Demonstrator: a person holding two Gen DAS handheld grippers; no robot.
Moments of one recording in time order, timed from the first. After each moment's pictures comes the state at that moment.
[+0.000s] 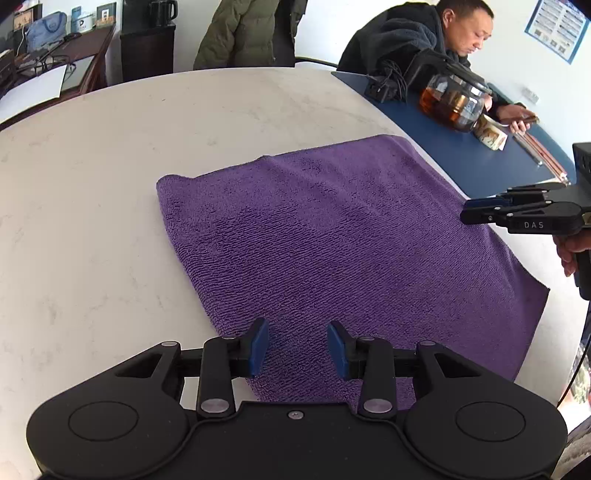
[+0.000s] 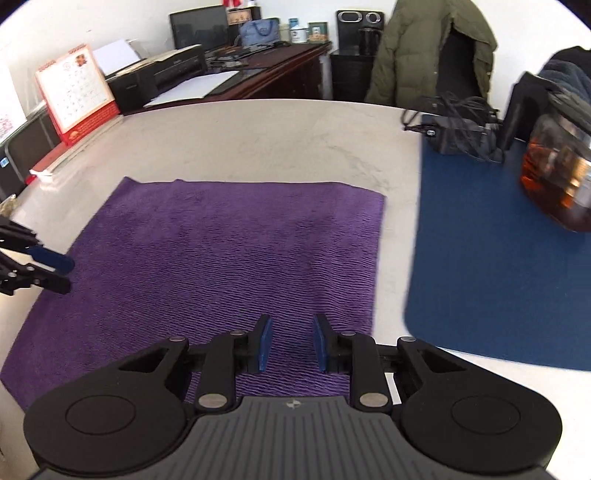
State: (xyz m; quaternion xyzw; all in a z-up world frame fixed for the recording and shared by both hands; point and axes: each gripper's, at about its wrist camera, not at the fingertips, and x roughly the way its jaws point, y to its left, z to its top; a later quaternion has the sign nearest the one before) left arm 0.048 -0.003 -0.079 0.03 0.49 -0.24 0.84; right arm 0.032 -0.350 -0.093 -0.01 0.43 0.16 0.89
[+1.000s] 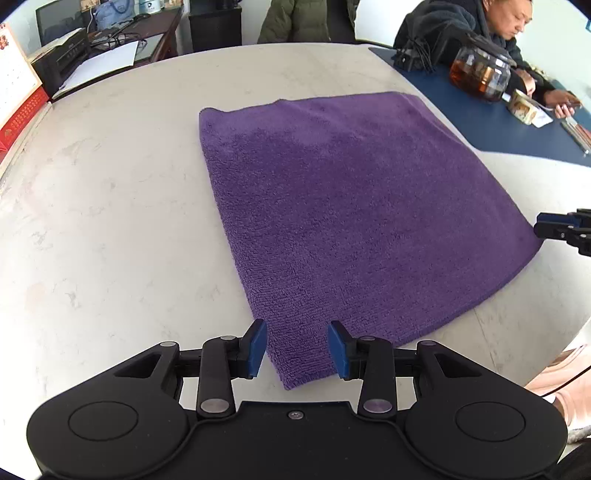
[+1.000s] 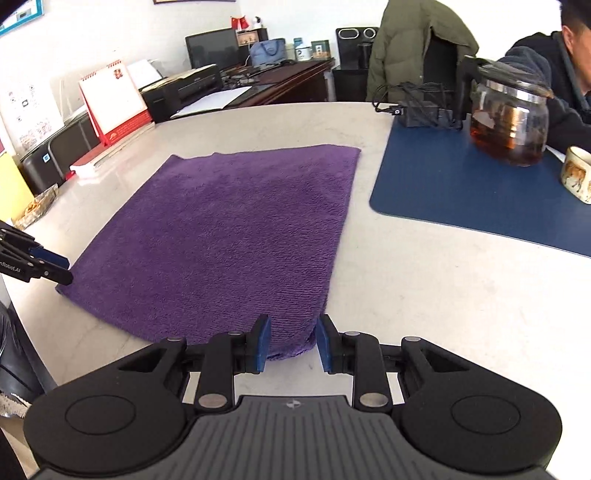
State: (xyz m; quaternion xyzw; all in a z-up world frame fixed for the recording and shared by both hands) left arm -0.063 -0.034 -0.056 0.05 0.51 -0.12 0.85; right arm -0.092 -0.405 -0.088 0.03 0.40 0.18 0.90
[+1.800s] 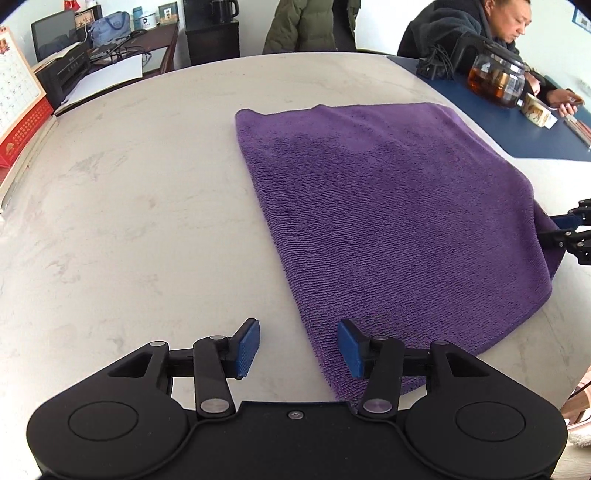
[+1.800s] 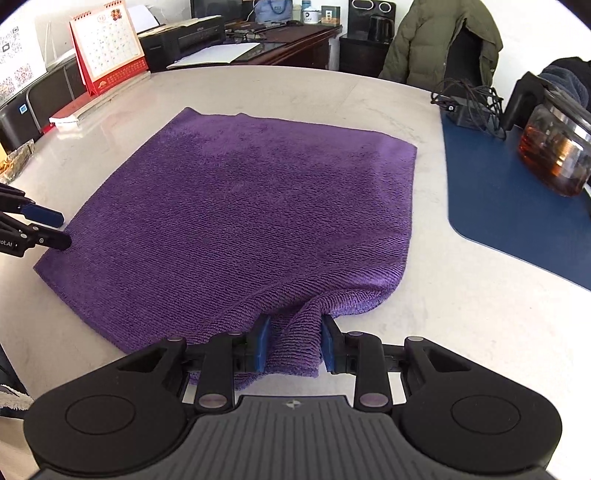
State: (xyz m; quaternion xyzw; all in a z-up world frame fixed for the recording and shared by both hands) left arm -0.041 0.021 -0.071 0.06 0.49 -0.13 0.86; right arm -0.061 -0.293 -0.090 -0.06 0.45 0.16 0.87
